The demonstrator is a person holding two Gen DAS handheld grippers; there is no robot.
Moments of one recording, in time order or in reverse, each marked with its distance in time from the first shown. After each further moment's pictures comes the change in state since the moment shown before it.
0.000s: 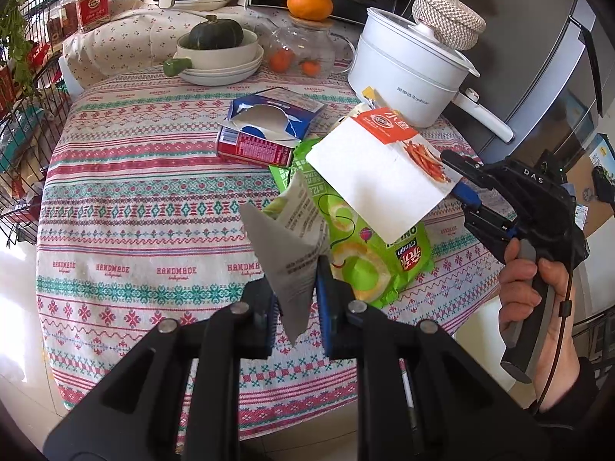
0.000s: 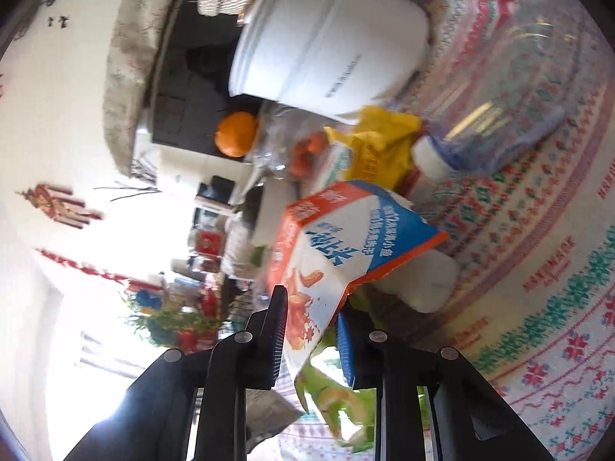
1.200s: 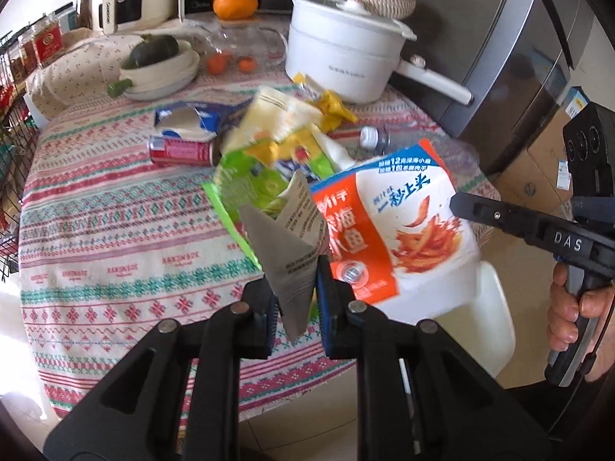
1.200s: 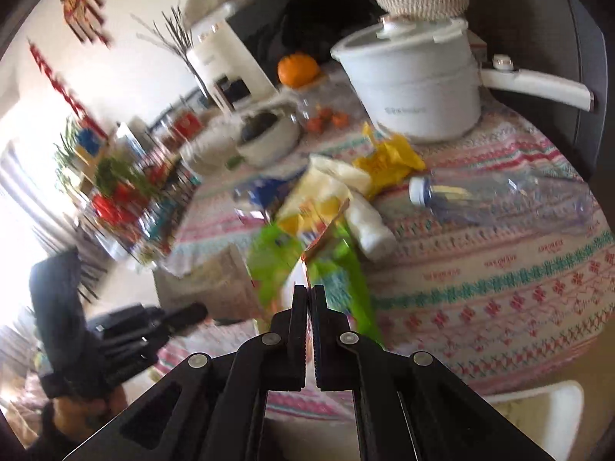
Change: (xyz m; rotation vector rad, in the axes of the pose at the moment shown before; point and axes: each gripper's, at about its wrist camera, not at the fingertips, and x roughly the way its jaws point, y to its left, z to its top) left arm 0.003 -0.067 -0.021 0.142 0.026 -0.051; right arm -0.083 0.079 -0.064 -0.608 0.205 -0.395
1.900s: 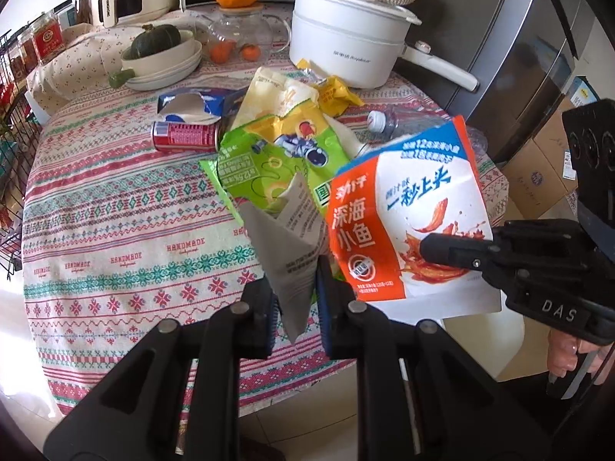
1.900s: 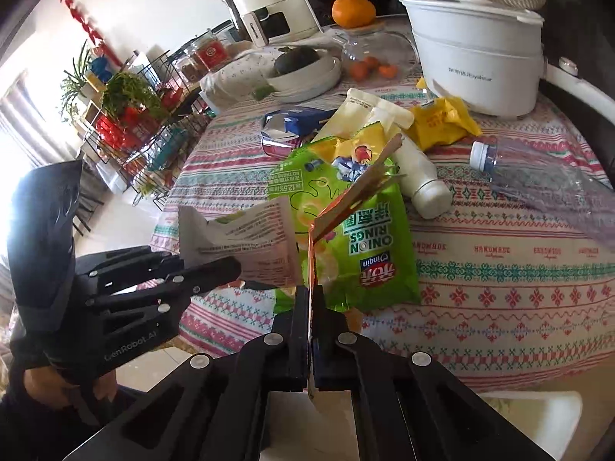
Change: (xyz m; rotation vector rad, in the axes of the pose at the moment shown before) left arm -0.004 0.005 -0.010 0.014 0.009 0.018; right arm 0.035 0.046 -0.022 -0.164 0.149 -0.003
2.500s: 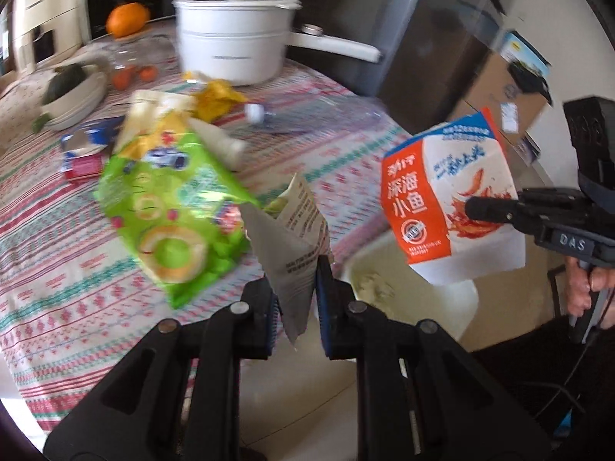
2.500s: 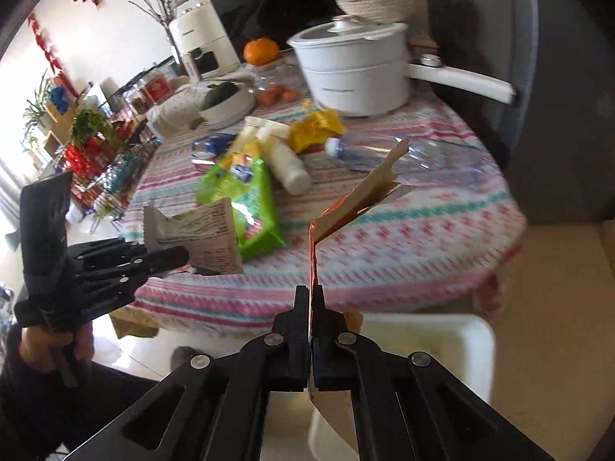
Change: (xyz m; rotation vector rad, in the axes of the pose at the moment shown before) left arm -0.008 -0.100 -0.018 0.216 0.023 -0.202; right arm -0.127 -0.073 -0.072 0.117 -0.075 -0.212
